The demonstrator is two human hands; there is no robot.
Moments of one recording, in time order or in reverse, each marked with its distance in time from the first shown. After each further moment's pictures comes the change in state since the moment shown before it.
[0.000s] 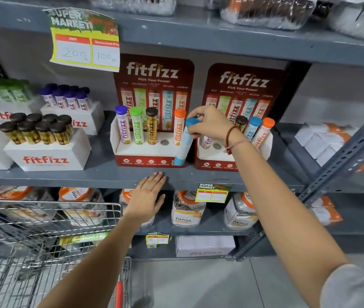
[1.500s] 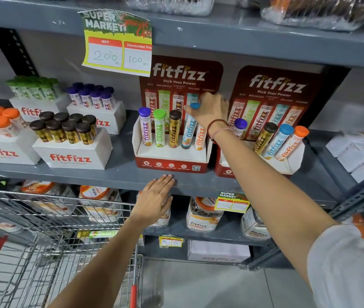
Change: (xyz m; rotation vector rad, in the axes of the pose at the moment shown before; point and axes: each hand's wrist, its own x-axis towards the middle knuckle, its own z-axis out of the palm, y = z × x) left_hand -0.005 -0.032 -0.003 0.004 0.030 0.000; right_hand 0.083 -0.027 0.049 -0.485 0.355 0.001
